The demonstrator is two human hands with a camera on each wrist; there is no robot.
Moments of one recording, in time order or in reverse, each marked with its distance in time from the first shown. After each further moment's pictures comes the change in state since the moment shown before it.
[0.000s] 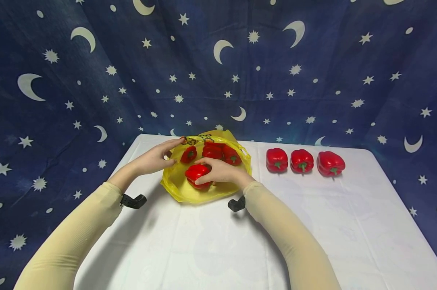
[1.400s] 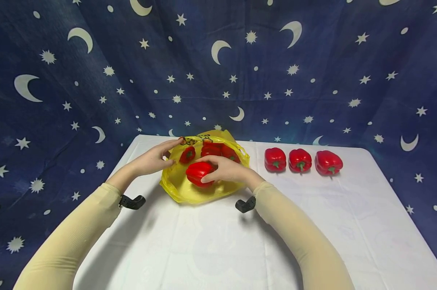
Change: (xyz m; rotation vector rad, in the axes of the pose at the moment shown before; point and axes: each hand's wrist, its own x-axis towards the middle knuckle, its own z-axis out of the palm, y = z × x) left_hand -0.001 0.001 0.001 -0.011 0.005 0.004; right_hand -0.029 -0.007 -0.019 0.020 0.028 -0.057
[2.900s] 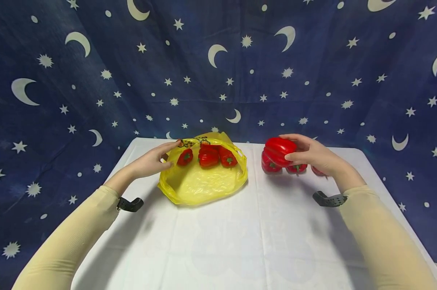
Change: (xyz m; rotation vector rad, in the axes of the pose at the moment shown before) left_hand -0.001 -0.002 -0.001 0.004 -0.008 0.005; right_hand -0.179 0.041 -0.149 0.187 0.353 0.124
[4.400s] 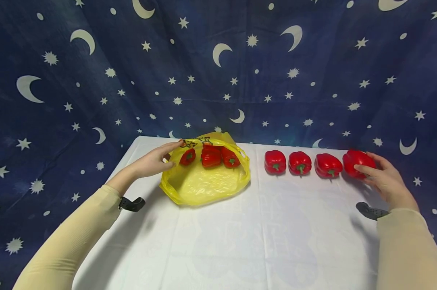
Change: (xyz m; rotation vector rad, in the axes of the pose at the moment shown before) left_hand 0.001 -0.006 0.002 -0.002 -0.004 -0.019; right_hand -0.063 0.147 -0.107 0.178 0.561 0.295
